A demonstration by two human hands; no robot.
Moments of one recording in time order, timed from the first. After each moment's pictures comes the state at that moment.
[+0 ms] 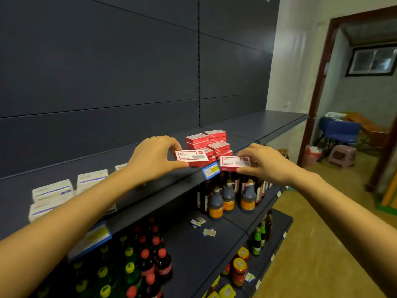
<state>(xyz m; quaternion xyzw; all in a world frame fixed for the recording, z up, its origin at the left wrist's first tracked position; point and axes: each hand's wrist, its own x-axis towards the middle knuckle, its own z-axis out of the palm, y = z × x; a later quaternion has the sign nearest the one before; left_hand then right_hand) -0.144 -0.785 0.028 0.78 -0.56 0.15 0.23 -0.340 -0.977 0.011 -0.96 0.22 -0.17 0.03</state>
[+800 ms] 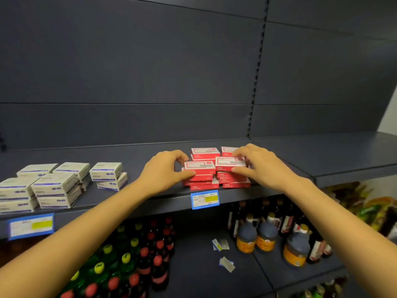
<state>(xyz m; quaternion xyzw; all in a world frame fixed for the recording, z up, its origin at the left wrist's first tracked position) -0.146 -0.918 -0.006 0.90 -0.31 0.14 0.26 -0.230 -1.148 0.016 -0.98 -0.03 -0.18 0.08</state>
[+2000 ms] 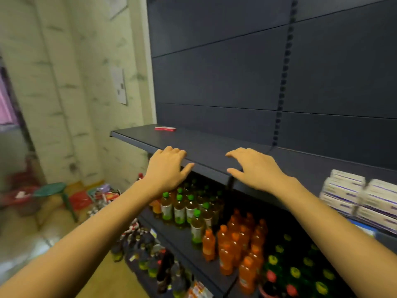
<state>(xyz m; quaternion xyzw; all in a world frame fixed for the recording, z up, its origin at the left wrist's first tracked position) -0.312 -0.413 0.009 0.95 0.17 0.26 -0.09 -0.187 -0.599 0.021 -0.85 -0.48 -0.18 0.10</state>
